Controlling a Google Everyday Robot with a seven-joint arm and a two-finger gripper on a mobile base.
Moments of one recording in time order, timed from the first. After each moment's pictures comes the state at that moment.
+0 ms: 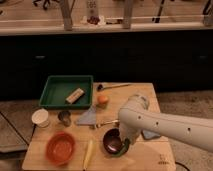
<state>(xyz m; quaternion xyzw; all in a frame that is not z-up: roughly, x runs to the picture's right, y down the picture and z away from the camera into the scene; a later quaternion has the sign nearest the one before) 0.106 0.251 0.694 -0.30 -0.20 -0.53 0.77</state>
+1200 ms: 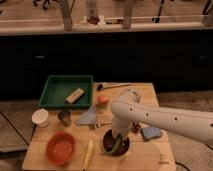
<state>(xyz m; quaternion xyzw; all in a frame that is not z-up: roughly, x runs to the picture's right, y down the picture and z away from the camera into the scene) 0.072 0.241 0.714 -0.29 -0.25 -0.55 0.74</state>
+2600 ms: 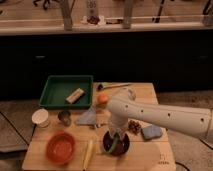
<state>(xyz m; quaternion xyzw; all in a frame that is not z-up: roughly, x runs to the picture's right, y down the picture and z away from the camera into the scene) 0.058 0.244 0.721 -0.30 -0.27 -0.57 0.72</state>
